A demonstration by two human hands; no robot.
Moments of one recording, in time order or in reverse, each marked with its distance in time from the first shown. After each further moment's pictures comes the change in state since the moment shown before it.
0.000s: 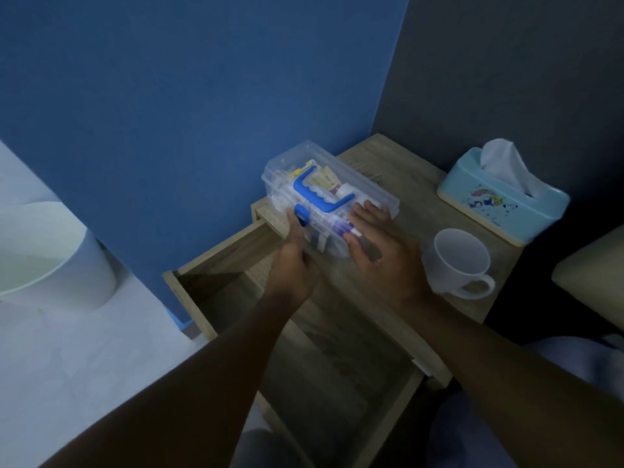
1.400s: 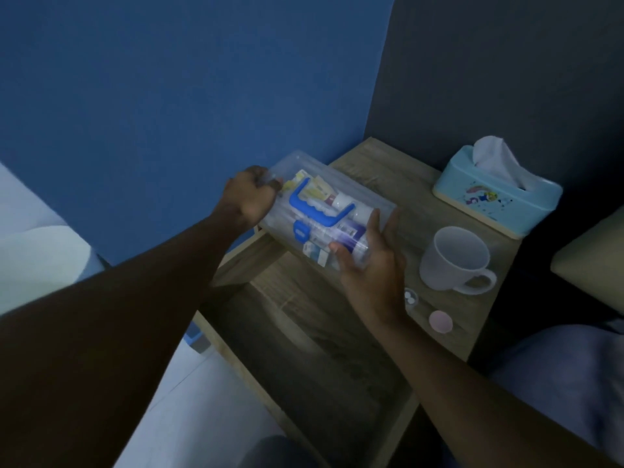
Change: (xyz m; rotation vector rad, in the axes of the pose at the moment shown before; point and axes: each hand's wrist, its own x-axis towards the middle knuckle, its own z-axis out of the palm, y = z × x) left_hand 0.109 0.014 -0.096 0.043 0.003 -0.121; right_hand -0.007 -0.058 0.011 0.198 -0.072 0.643
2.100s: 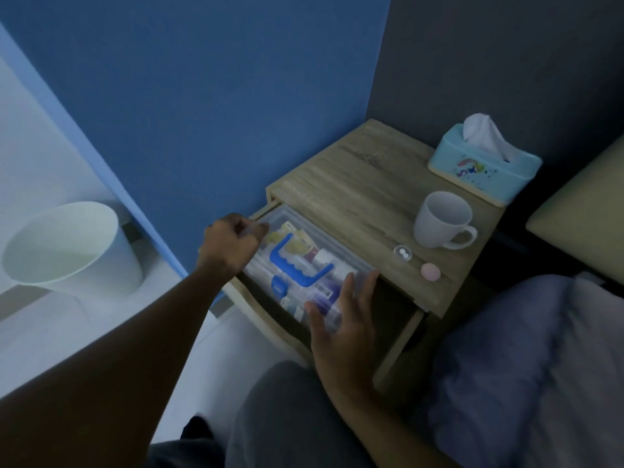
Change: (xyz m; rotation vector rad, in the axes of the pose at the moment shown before) left_hand -0.135 -0.067 -0.032 -0.001 0.052 -0.107; right_hand -0.185 -0.032 0.018 -0.109 0.062 0.085
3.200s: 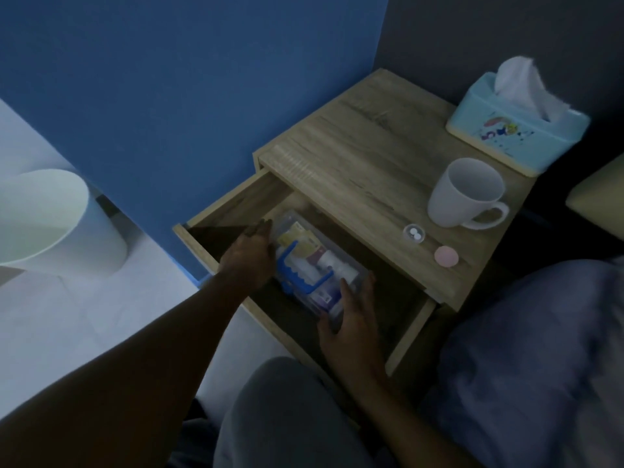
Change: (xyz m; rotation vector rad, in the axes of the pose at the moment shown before) left_hand 0.004 -0.047 0.077 0.403 -0.371 0.120; right_hand 0.016 0.081 0.036 -0.180 -0.323 0.099
